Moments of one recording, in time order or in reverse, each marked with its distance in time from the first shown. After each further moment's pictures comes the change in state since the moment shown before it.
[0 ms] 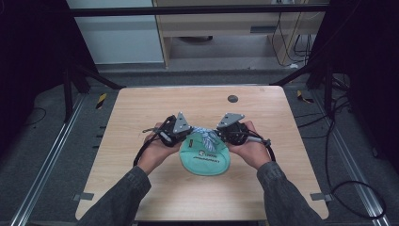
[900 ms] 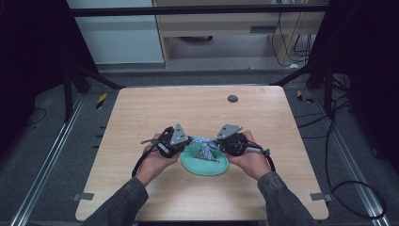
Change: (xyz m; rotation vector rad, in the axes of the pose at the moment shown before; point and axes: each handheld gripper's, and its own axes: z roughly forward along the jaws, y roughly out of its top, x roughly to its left) left arm -0.023 -0.026 -0.002 -0.011 -0.038 -0.028; right arm 0.026 -0.017 -0.001 0.014 0.024 -0.038
